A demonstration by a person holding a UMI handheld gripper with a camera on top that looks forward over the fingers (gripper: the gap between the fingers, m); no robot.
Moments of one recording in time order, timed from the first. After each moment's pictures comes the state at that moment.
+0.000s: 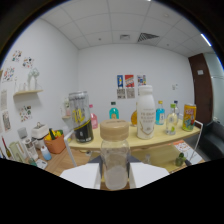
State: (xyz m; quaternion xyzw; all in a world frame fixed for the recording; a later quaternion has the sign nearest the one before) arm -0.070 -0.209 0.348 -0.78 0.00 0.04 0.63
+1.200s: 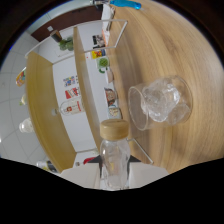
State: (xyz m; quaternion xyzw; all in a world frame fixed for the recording) arm -0.068 -0.205 0.135 -0.52 0.53 0.56 0.35
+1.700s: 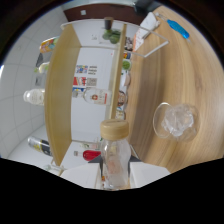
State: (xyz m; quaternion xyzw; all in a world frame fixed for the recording) arm -0.067 -0.213 0.158 -0.61 0.44 0.48 0.44
